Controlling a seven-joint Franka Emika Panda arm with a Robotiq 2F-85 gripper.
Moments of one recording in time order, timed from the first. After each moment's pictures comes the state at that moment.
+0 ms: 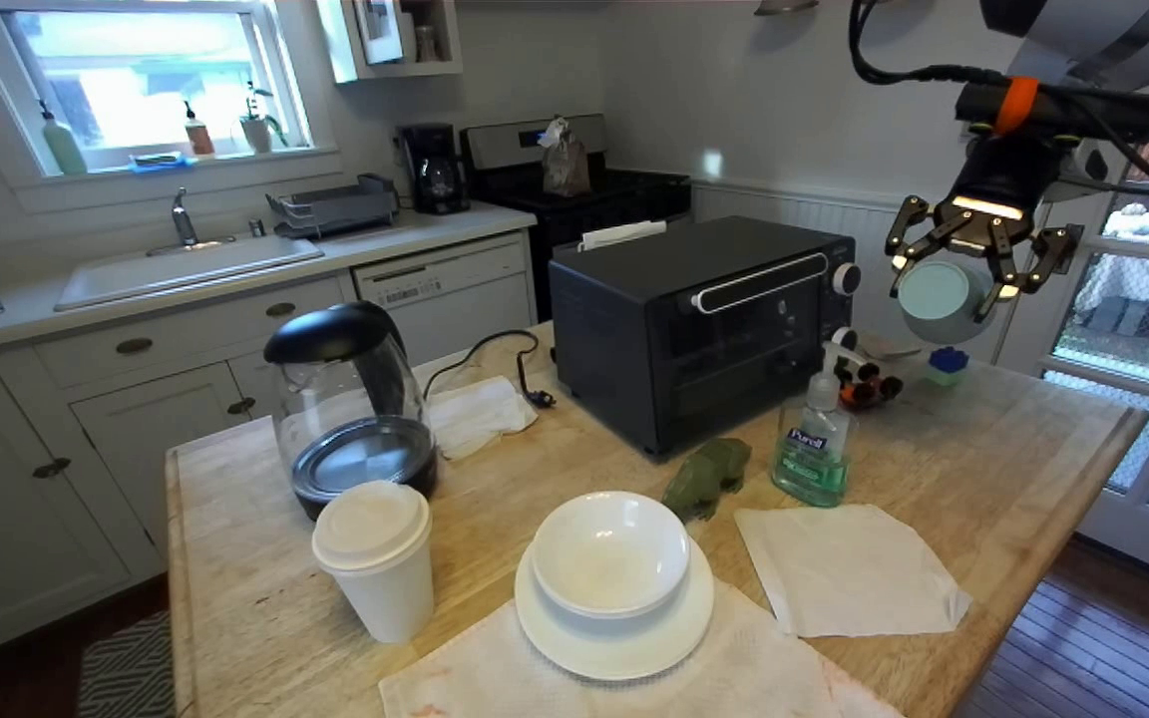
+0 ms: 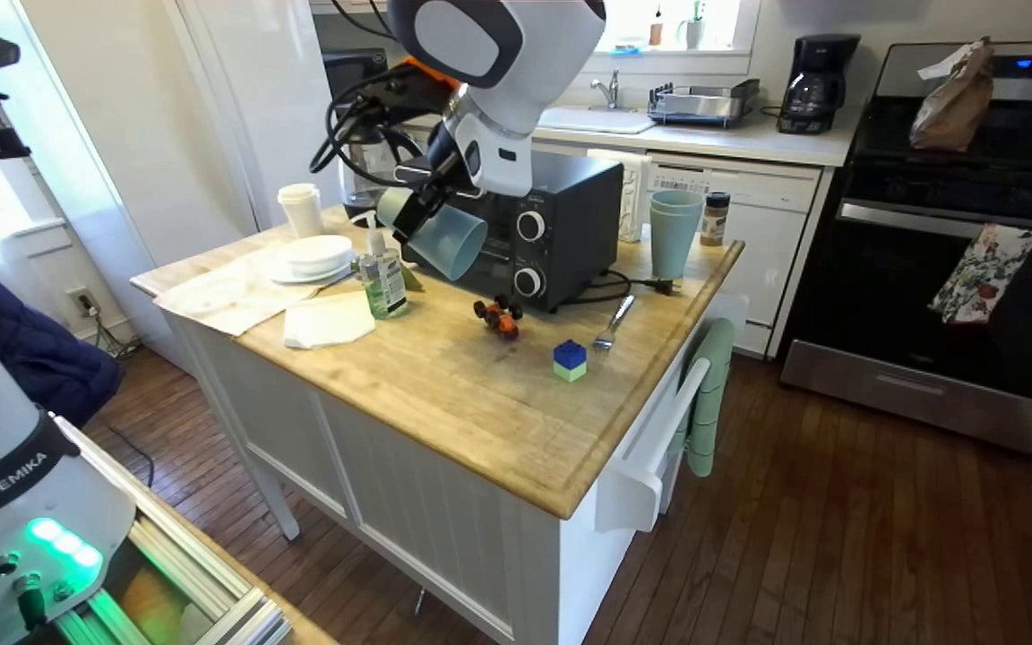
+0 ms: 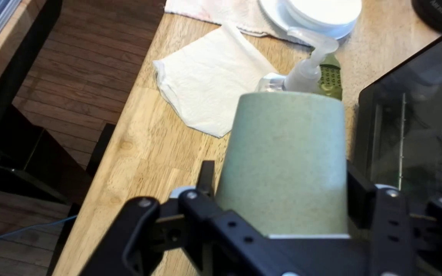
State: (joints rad) arm -0.29 0.17 -0.28 -2.12 0.66 1.75 0.46
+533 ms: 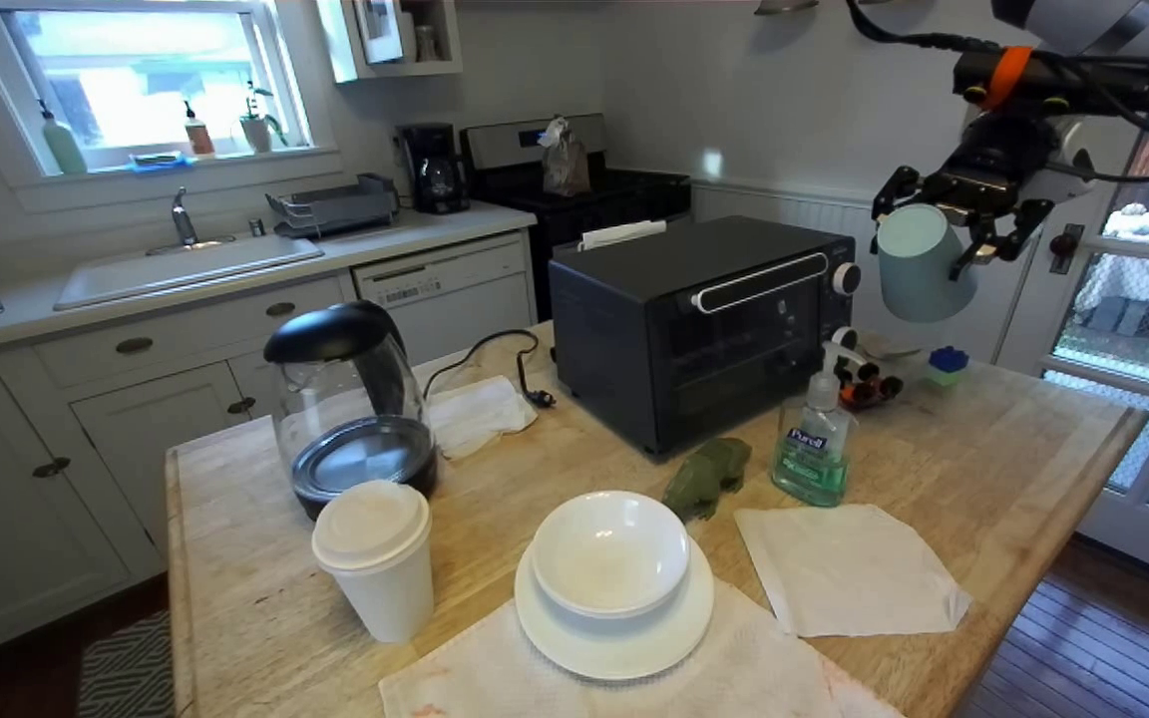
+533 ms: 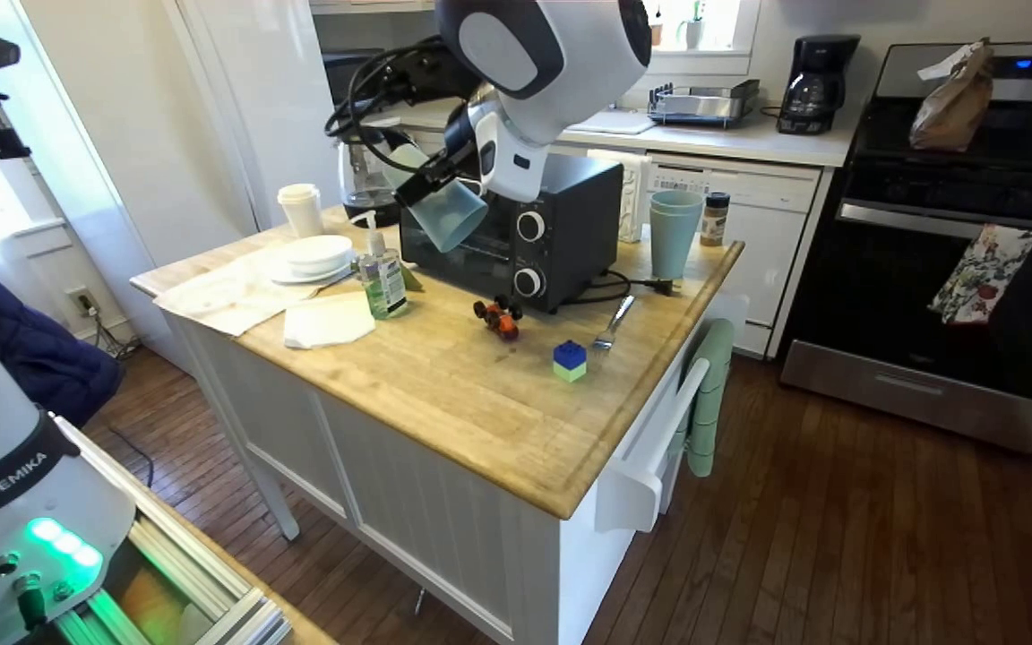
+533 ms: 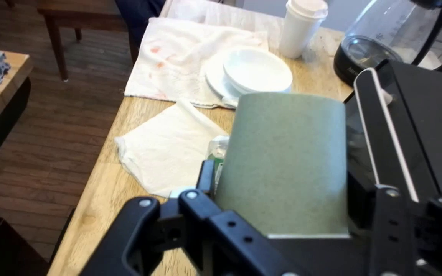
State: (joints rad) arm -0.35 0.27 -0.31 -1.99 0.86 1.51 0.49
